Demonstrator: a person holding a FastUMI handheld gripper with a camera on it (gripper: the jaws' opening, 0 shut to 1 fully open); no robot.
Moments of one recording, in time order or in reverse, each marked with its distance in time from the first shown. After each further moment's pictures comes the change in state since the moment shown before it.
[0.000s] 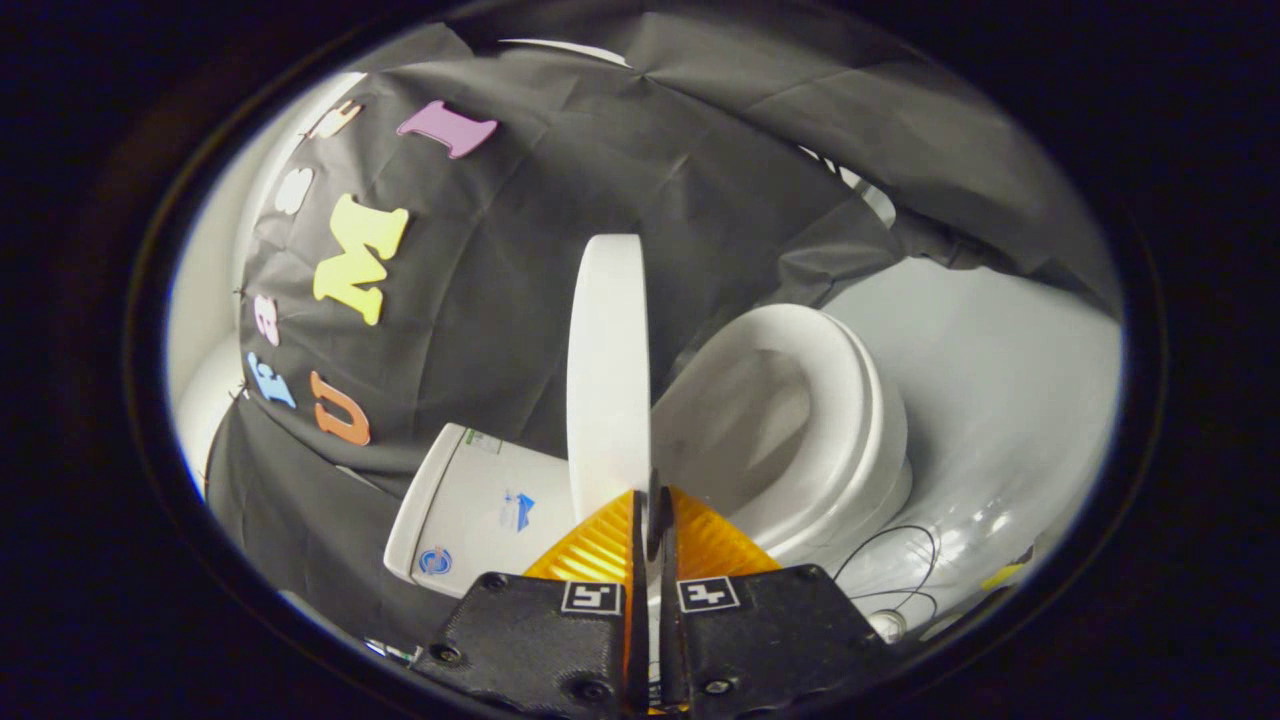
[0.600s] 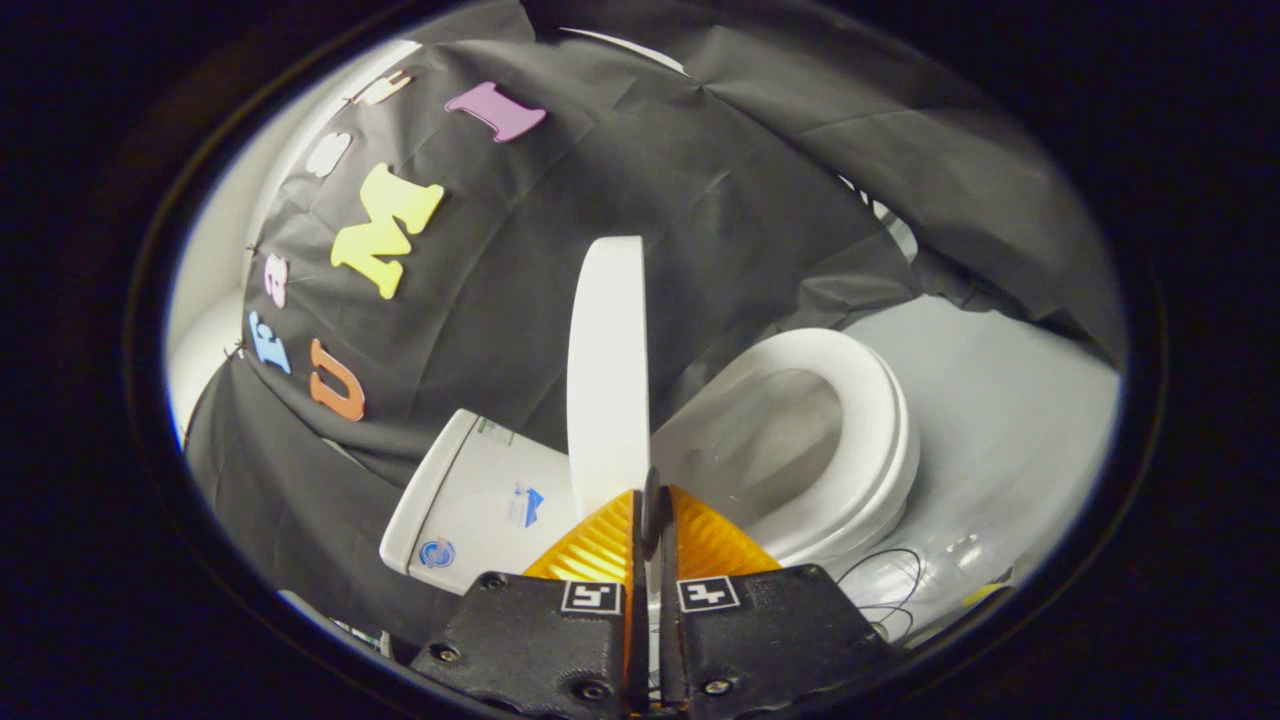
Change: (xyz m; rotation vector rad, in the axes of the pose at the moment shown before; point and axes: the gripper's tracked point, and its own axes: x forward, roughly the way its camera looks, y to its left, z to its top) arm -0.004 0.044 -0.005 -0.110 -0.023 -0.027
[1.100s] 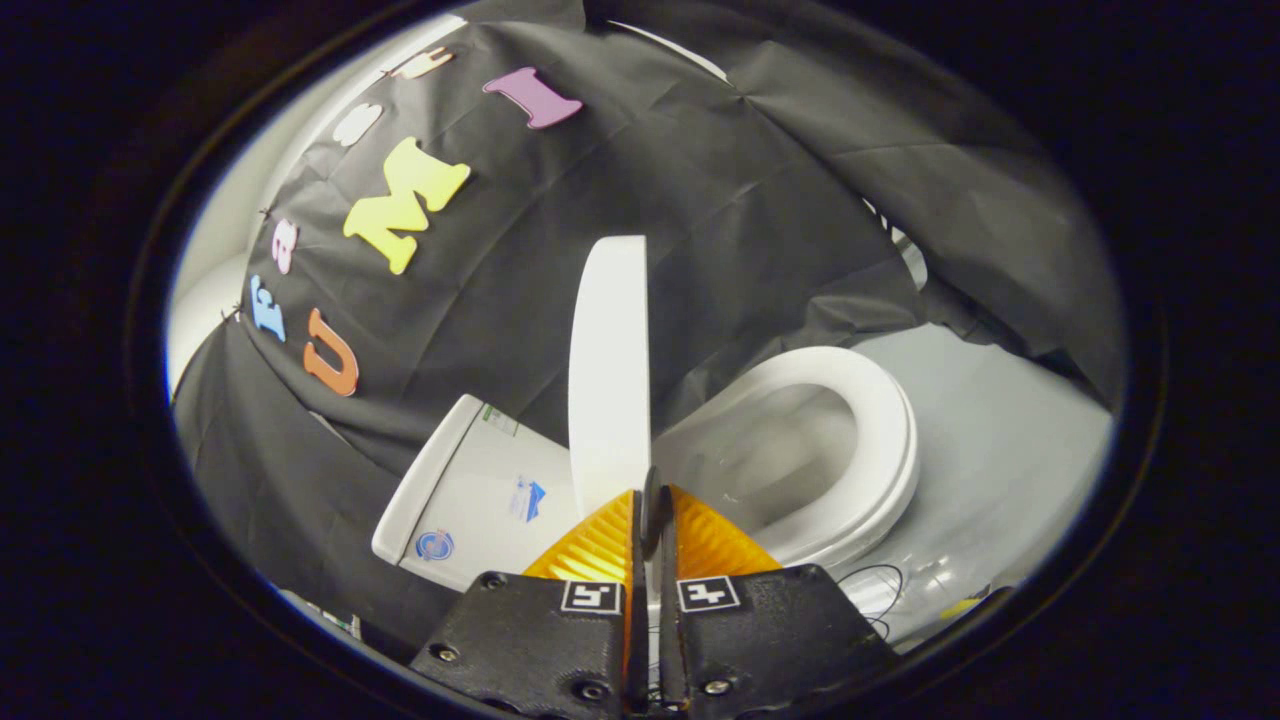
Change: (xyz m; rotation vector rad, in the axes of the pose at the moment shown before) arm -0.002 0.036 -0.002 -0.091 -0.007 -0.026
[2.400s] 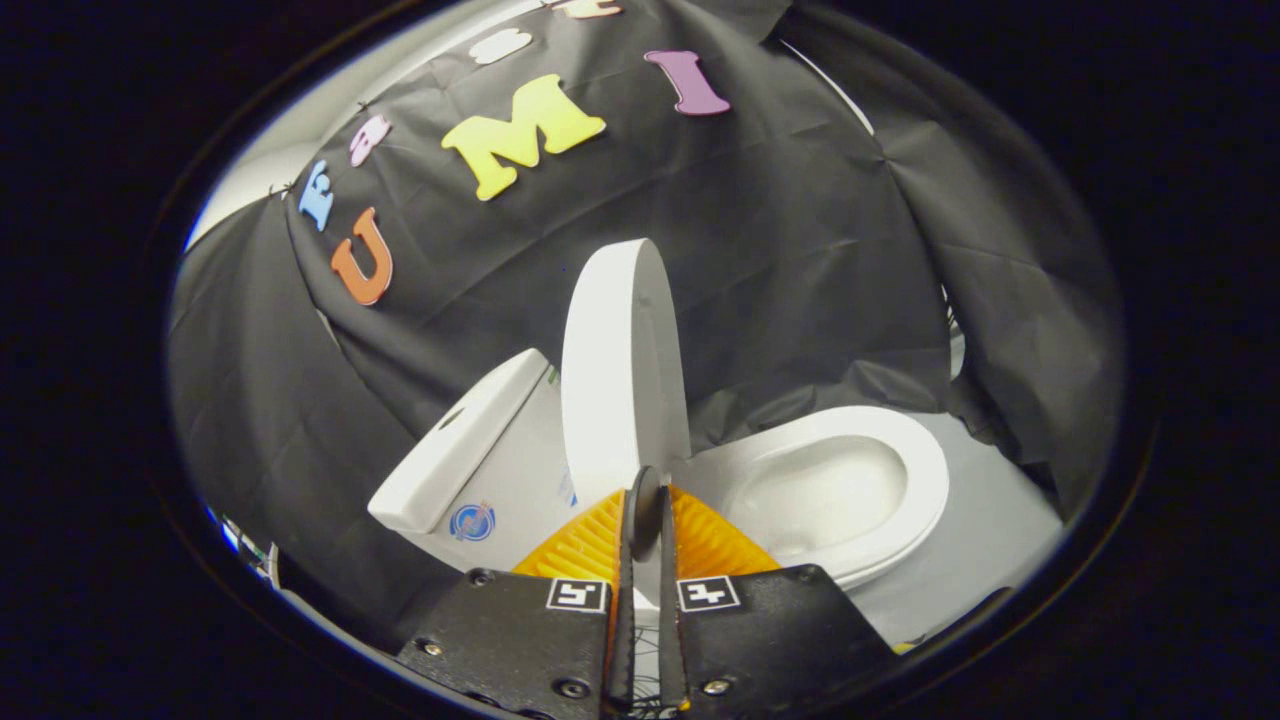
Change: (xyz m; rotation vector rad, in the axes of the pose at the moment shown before) arm 0.012 0.124 -0.028 -0.336 0.009 -0.039
